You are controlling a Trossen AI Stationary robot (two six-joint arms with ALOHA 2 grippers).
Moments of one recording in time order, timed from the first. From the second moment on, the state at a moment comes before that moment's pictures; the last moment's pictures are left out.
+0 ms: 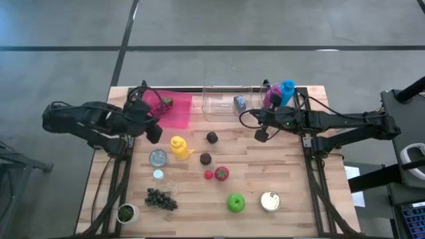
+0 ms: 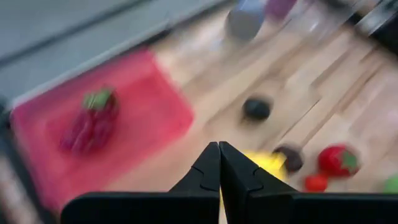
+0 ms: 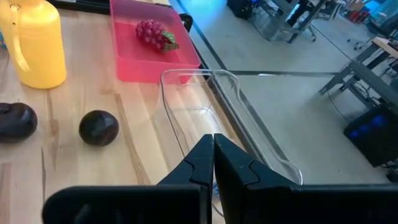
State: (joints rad) left arm -0.19 1.06 1.34 -1.34 -0.58 -0.94; right arm -0.05 1.03 0.84 -0.32 0.49 -0.11
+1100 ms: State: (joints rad) left arm -0.19 1.07 0.78 -1.27 -0.08 -1.40; right arm -0.05 1.03 0.83 -0.30 0.49 -0.10
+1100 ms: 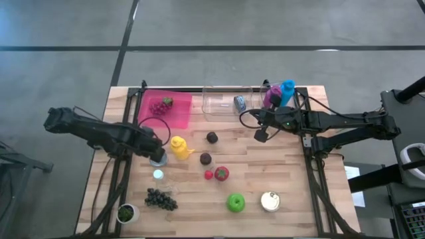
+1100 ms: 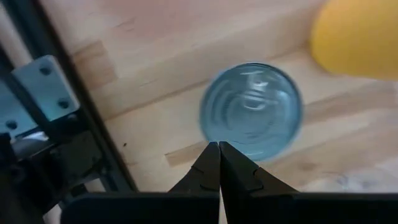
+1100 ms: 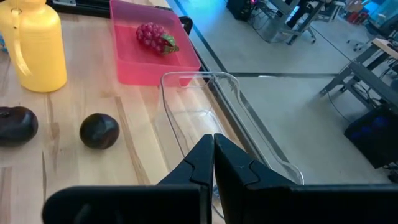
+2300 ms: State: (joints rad) left arm -0.13 1.22 0.71 -0.99 -0.10 -1.44; right arm -0.05 1.03 0.84 -0.26 0.49 -0.14
